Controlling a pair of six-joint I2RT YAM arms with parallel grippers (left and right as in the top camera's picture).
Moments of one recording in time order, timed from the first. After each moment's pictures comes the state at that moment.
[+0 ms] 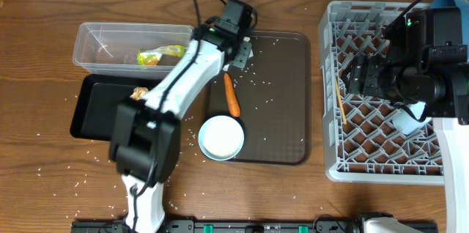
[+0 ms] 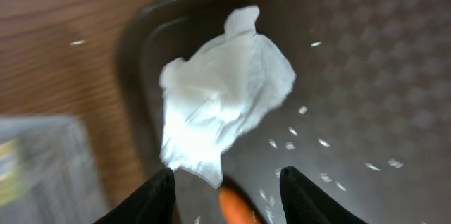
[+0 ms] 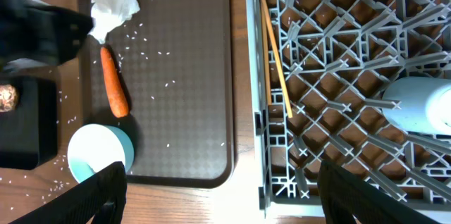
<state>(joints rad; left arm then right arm) -0.45 2.07 1.65 -0.68 -0.10 -0.04 0.10 1.38 1.71 -1.41 -0.11 0.28</state>
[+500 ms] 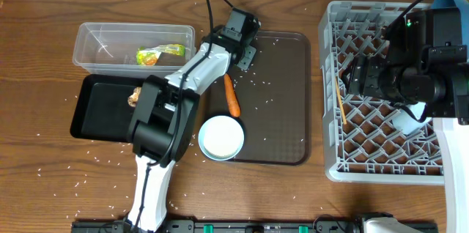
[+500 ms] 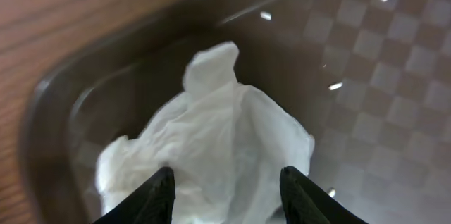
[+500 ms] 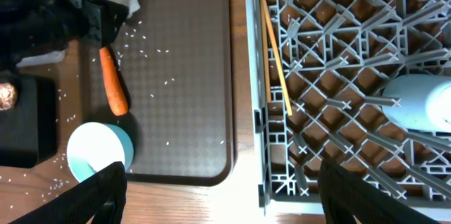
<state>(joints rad) -0.44 2.25 1.64 -0.43 -0.04 0.08 0.10 1.38 1.71 -1.42 -0.11 0.28</state>
